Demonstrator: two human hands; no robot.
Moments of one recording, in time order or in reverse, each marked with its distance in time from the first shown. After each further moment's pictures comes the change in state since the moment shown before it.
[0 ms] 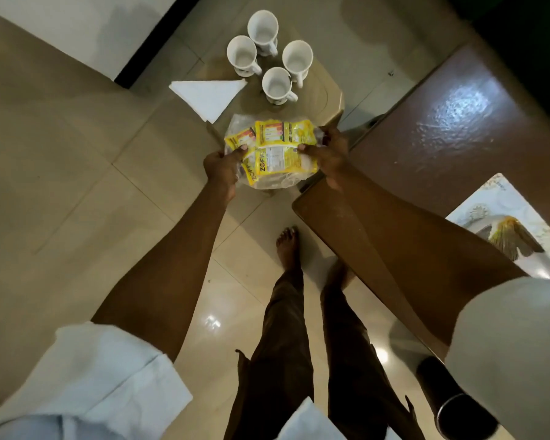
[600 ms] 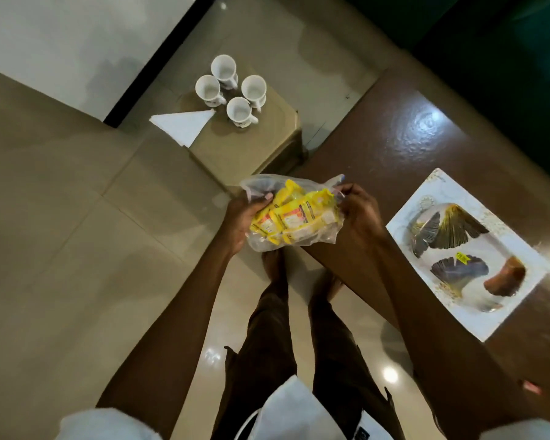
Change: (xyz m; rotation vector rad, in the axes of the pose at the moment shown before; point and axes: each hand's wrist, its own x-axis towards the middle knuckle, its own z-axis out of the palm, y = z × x) left_hand -0.136 -0.062 0.022 0.160 -0.493 0.089; right_hand -0.147 0.031 -0.143 0.294 -0.047 -0.062
